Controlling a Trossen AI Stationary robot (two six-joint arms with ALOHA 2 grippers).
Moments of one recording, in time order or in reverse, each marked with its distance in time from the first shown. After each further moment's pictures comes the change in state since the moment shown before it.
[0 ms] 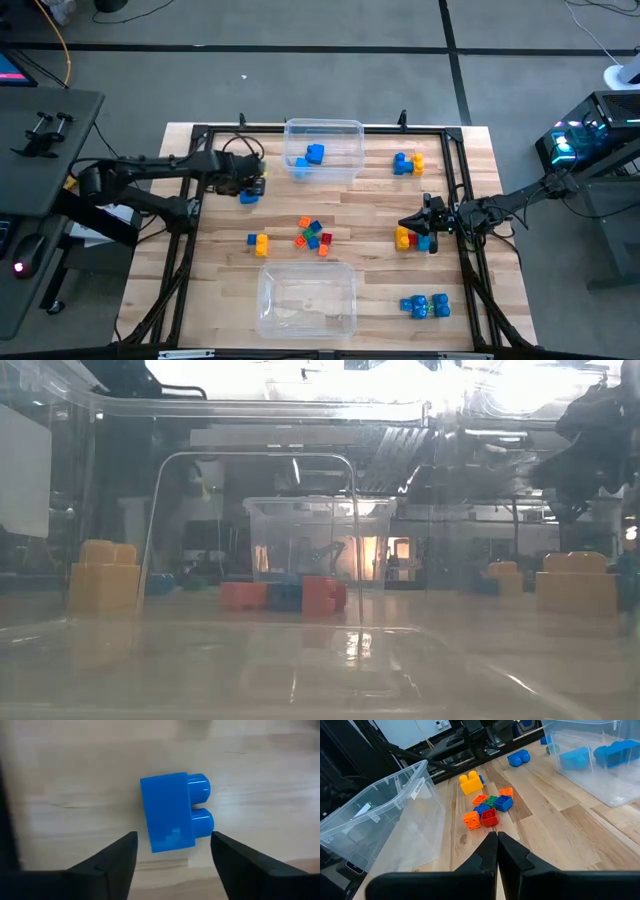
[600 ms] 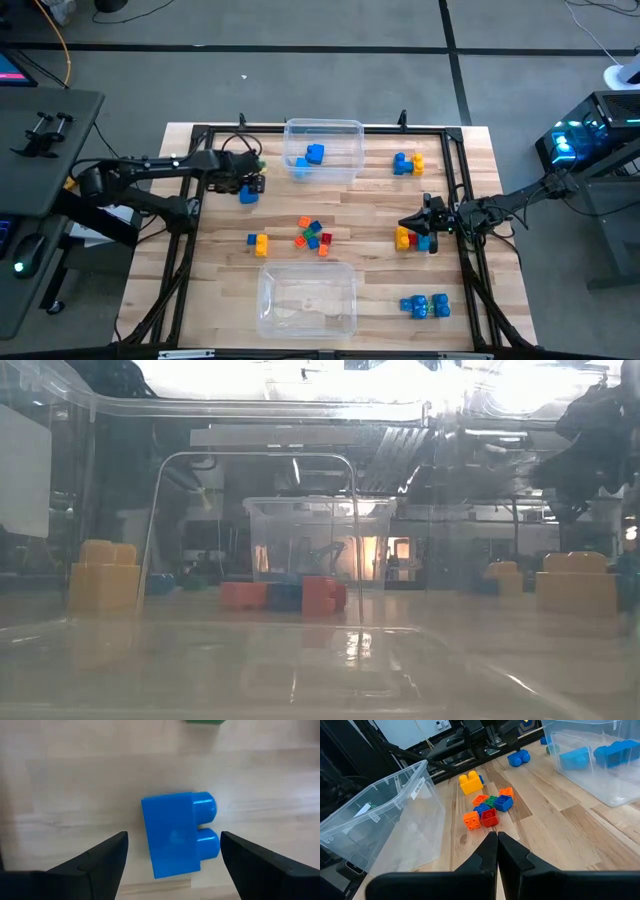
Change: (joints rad) left arm 0.077 0.006 -0.053 0.100 0.013 0.083; right arm 0.000 0.000 0.000 0.000 0.000 0.000
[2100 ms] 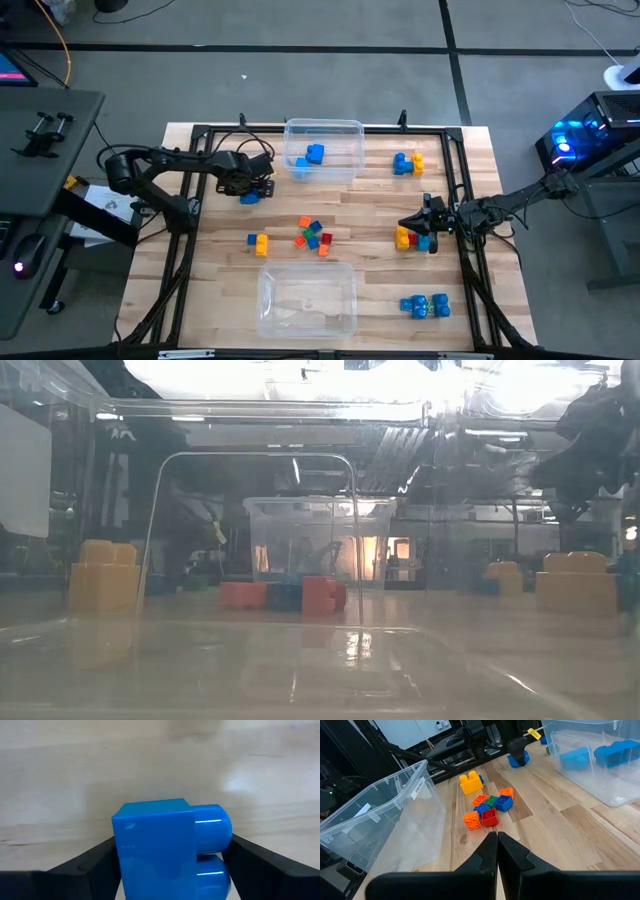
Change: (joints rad) left arm 0.013 0.264 0.003 0.138 0.062 0.046; right arm 0.000 0.000 0.000 0.000 0.000 0.000
